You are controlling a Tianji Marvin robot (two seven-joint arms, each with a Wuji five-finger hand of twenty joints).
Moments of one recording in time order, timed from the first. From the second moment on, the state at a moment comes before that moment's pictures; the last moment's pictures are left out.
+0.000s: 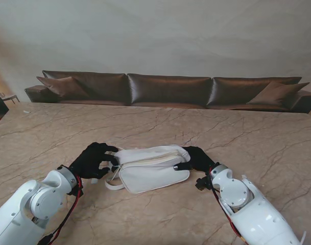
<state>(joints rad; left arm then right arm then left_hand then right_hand) 1.59 -1.06 -1.33 -1.59 0.79 -0.26 -0.14 -1.39 -1.17 1.14 -1.22 -0.19 -0.30 0.06 0.41 -0.53 1.27 -0.04 0.70 -0.57 0.88 1.09 0.30 -0.09 0.34 0.44 0.11 0.07 0.28 0.66 -0.06 0.08 0.17 0.59 0.46 -0.91 1.08 -0.37 0.93 -0.13 0.98 1.04 1.08 -0.06 0.93 0.86 0.96 0.11 1.04 1.10 0.63 0.25 1.57 1.09</state>
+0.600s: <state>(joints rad) 1.69 -1.08 -1.32 -1.66 1.07 -0.11 0.16 -1.39 -1.17 1.13 -1.22 -0.20 -0.30 0.05 0.44 -0.49 1.21 -0.06 0.69 -0.62 0.88 1.12 0.62 -0.17 0.70 1.29 0.40 0.14 0.83 1.27 -0.06 0.14 0.70 1.12 0.46 -0.86 1.01 -0.37 0.94 -0.13 0.98 1.04 1.10 -0.06 0.94 0.85 0.98 0.11 1.04 1.09 0.64 0.25 1.57 1.09</state>
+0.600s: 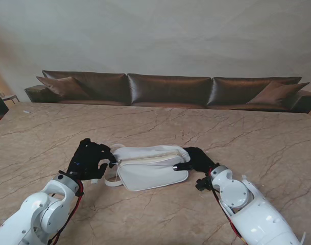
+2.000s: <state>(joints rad) 1.70 -1.09 -1.30 -1.53 0.82 -0.18 0.16 -1.48 -1.11 1.21 -1.37 -0.41 -0.20 0.15 0.41 -0.56 1.29 -0.04 0.73 -0.54 1.02 1.07 1.08 -0.18 0.77 1.24 0.74 0.19 0.82 1.17 0.04 0.21 1.05 0.95 0.34 -0.88 1.16 -0.28 0.45 -0.11 0.73 0.55 0.61 -0.06 0.75 0.51 0.70 0.10 0.69 0.84 0.38 0.19 1.23 0.97</state>
